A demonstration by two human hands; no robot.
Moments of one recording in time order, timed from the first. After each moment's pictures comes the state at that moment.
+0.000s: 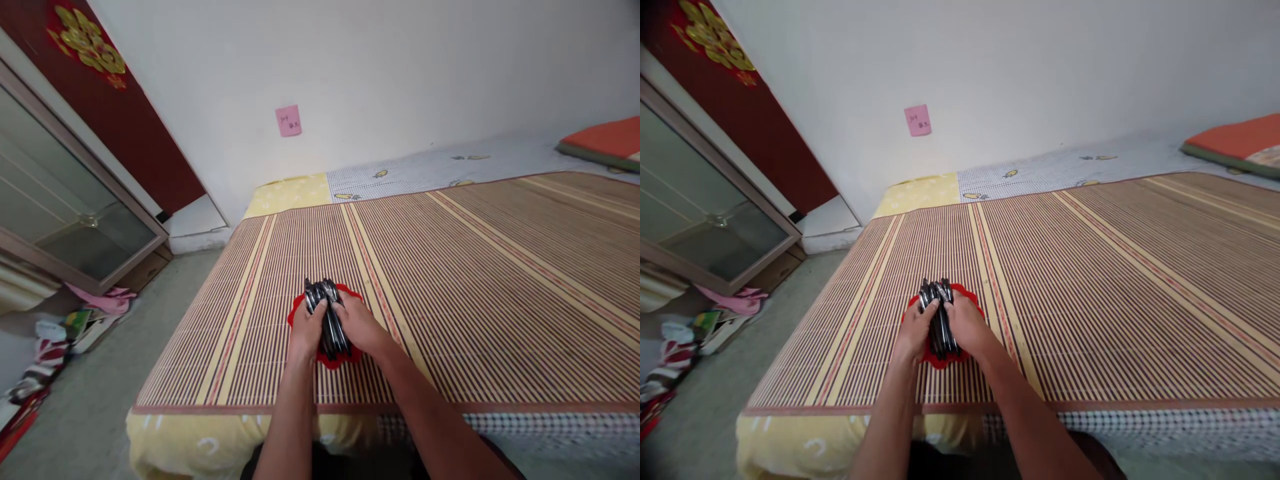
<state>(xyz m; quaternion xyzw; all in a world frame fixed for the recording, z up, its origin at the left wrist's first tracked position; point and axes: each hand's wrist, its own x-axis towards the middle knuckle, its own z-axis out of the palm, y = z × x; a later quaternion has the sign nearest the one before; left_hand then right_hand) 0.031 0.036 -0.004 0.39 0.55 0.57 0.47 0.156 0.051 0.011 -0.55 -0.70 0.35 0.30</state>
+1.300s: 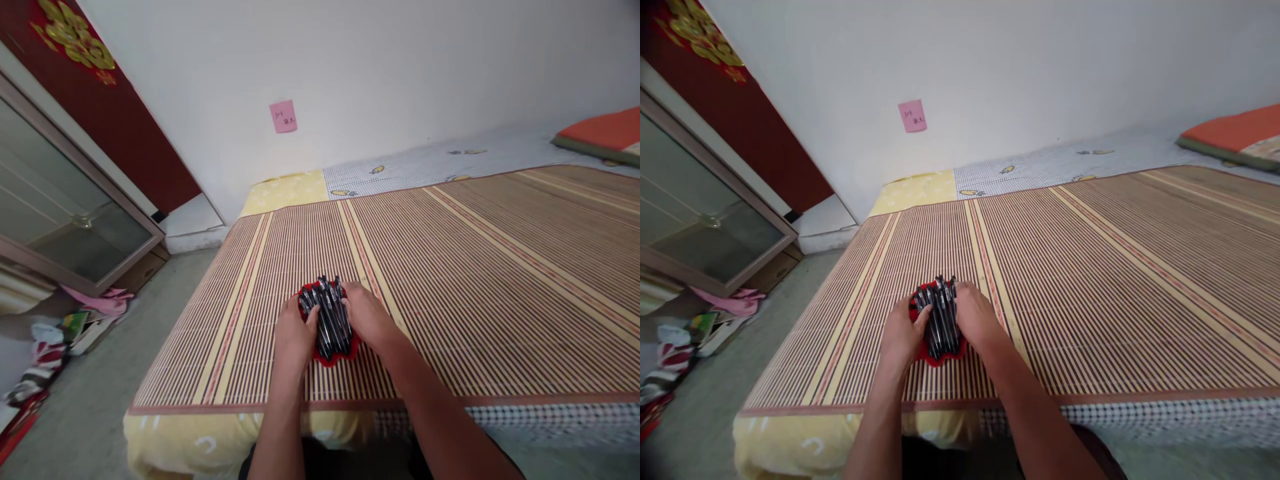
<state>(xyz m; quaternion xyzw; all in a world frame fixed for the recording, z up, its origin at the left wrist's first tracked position) 0.014 0.019 0.017 0.61 0.71 0.34 0.11 0.177 0.051 0.026 -0.58 -0.74 0.22 0.26</state>
